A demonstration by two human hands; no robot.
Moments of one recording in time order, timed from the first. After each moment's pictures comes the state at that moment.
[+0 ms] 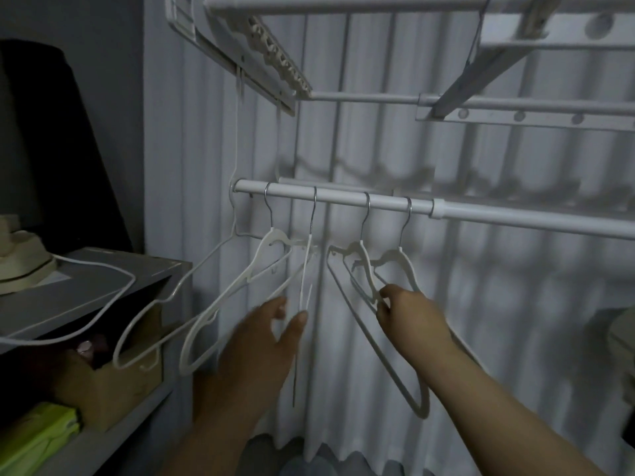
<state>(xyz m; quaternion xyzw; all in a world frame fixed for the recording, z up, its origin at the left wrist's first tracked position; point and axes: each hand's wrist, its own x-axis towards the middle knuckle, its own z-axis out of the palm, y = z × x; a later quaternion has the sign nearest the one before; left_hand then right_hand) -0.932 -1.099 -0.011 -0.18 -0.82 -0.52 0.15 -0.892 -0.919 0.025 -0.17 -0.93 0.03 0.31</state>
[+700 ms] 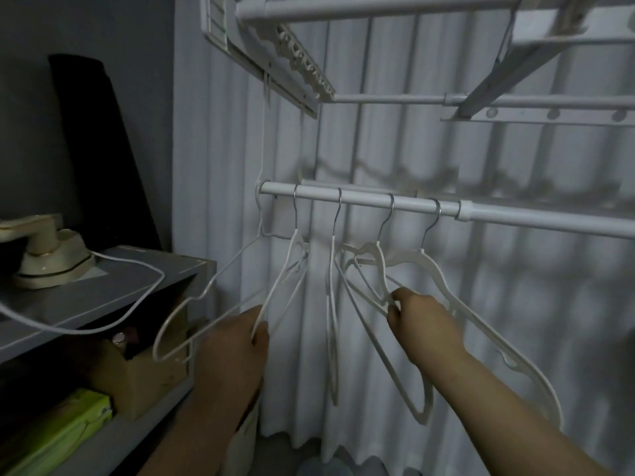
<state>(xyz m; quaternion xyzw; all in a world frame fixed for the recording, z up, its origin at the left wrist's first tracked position) -0.938 -1.139 -0.018 -0.17 -0.85 -0.42 0.27 -0.899 -0.925 0.019 -0.14 -0.94 0.03 0.32</state>
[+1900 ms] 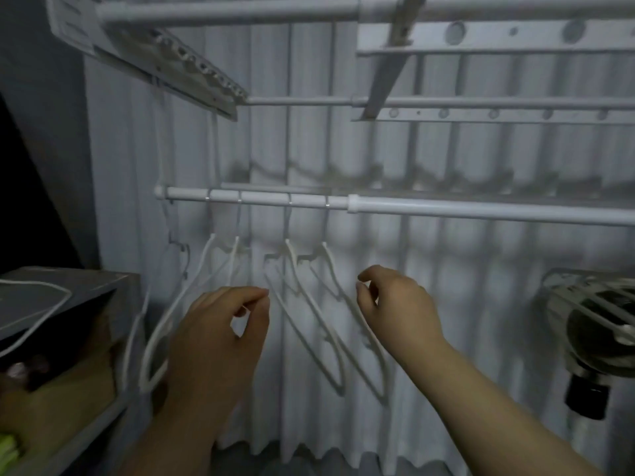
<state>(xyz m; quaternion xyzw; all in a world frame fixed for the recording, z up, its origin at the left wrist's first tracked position) -0.863 -1.055 0.021 -0.28 -0.77 -0.47 0.34 -0.814 -0.868 0.038 -0.10 -0.88 0.08 0.45</state>
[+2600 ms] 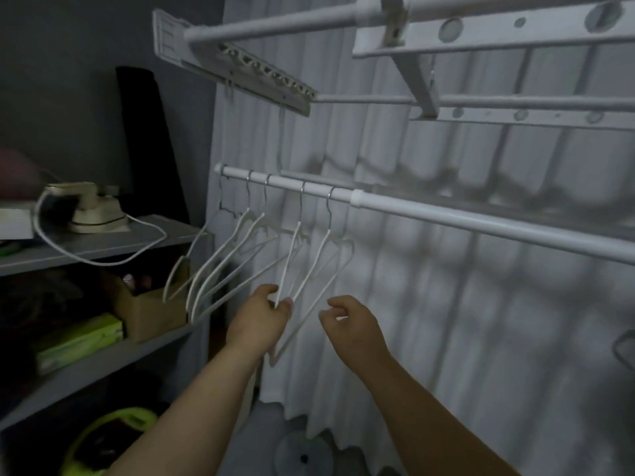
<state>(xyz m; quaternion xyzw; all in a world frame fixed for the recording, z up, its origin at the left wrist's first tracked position) -0.836 -0.950 -0.004 0.00 -0.84 -0.52 0.13 -0.803 -0.820 0.001 0.04 -0.86 0.46 0.20</state>
